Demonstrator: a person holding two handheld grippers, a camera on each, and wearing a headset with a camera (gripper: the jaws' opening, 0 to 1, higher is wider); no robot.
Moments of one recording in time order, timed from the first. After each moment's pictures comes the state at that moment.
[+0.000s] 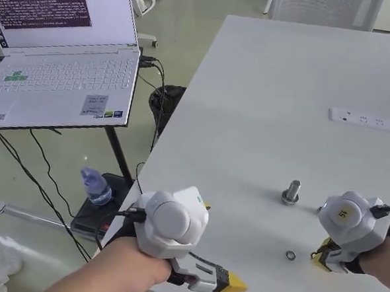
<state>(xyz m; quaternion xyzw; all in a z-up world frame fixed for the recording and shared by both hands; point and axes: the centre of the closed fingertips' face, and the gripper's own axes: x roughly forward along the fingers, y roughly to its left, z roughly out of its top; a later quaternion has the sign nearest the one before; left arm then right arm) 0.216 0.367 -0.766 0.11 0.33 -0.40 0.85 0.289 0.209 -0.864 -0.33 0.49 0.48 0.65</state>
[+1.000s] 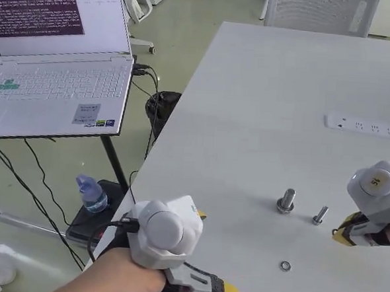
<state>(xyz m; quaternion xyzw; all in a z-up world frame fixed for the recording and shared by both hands) 0.224 0.362 -0.769 0.10 0.34 -0.40 0.85 0.350 0.183 -0.824 -0.32 0.48 0.46 0.68</state>
